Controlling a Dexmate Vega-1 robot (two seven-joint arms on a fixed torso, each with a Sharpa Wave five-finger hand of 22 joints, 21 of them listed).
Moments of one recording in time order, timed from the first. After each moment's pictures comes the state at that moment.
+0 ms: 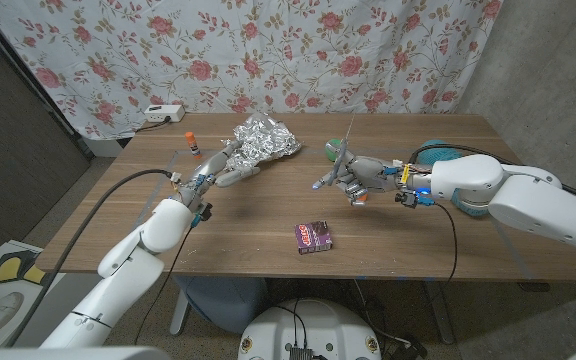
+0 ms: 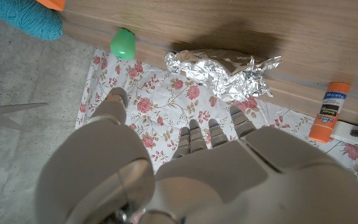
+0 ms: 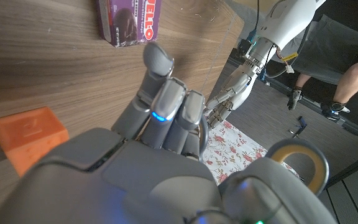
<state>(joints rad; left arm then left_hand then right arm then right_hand) 1.31 0.54 0.05 -1.99 0.38 0.02 -0.02 0.72 0.02 0.45 -0.15 0.18 -0.01 0.05 0.18 0.18 0.05 0.01 0.20 0.33 -0.03 0.06 0.18 0.22 0.02 0.21 0.20 0.19 -0.94 -1.14 -0.41 -2.20 0.64 -0.24 0.40 0.18 -0.11 -0.34 0.13 0.42 0.55 0.09 0.21 0.24 1.07 -0.16 1.59 1.25 1.16 -0.21 1.58 1.25 1.15 -0.21 1.09 1.10</state>
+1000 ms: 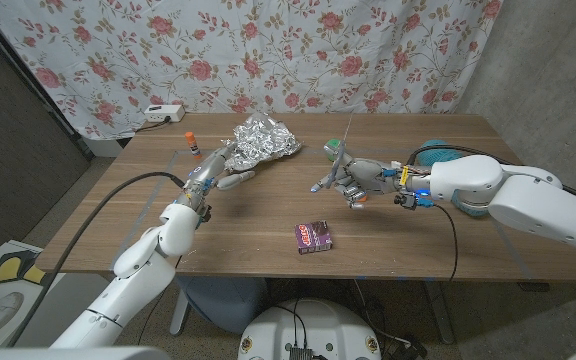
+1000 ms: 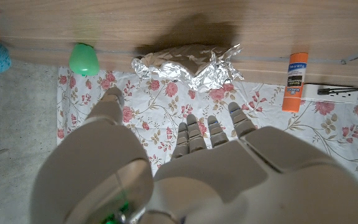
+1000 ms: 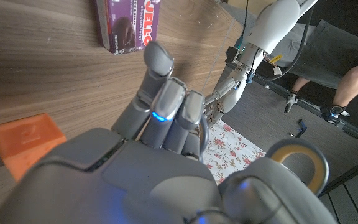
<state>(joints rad) 1.27 0.54 0.15 -1.94 0.64 0.14 0.15 0.71 -0.01 0.44 -0.15 0.18 0.10 0.01 0.21 0.18 0.16 -0.08 0.25 0.31 0.04 0.01 0.21 0.20 0.08 0.21 0.22 0.19 -0.95 -1.15 -0.41 -2.21 0.66 -0.25 0.40 0.18 -0.11 -0.33 0.14 0.42 0.56 0.09 0.21 0.23 1.06 -0.17 1.59 1.25 1.16 -0.21 1.58 1.25 1.15 -0.21 1.09 1.09</state>
